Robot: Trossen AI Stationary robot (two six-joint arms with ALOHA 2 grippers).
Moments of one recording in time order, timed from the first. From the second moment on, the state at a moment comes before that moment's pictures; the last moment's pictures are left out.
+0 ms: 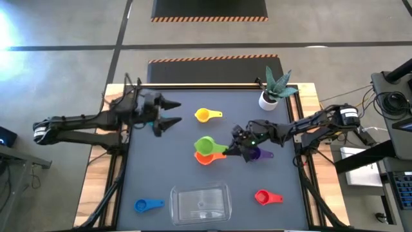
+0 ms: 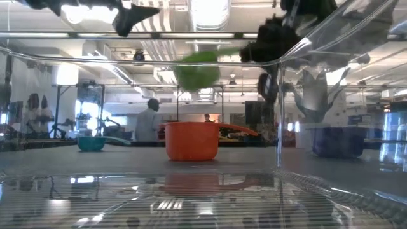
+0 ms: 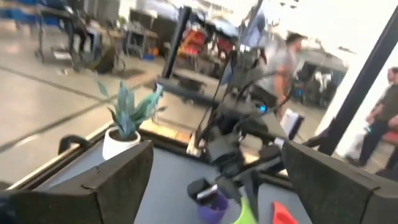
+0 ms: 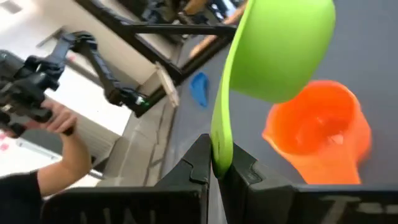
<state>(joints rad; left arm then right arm) 0.19 0.83 0.65 0.26 0.06 -0.30 -0.04 1.46 0.51 0.77 -0.44 0.73</state>
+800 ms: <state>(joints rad) -0.02 0.87 0.37 0.79 -0.17 -0.23 0.00 1.67 0.56 0.81 -0.47 0.94</state>
